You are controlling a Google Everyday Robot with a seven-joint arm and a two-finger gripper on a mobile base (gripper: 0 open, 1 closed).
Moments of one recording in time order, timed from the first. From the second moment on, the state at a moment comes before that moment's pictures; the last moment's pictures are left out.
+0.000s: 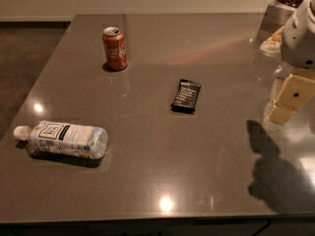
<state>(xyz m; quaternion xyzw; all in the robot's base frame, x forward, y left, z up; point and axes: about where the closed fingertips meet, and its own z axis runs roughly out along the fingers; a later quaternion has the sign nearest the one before) 0.438 -0.217 0.976 -0.60 0.78 -0.03 0.16</state>
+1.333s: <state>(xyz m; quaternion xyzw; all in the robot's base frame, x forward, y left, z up) 0.489 -0.170 0.917 -0.51 0.85 -0.01 0.13</state>
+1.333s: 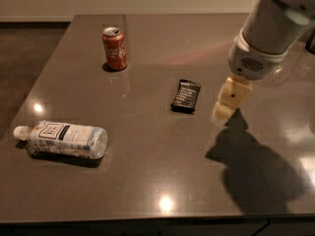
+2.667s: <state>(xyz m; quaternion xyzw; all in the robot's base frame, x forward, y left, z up) 0.562 -0.081 0.853 -0.32 0.94 0.05 0.10</state>
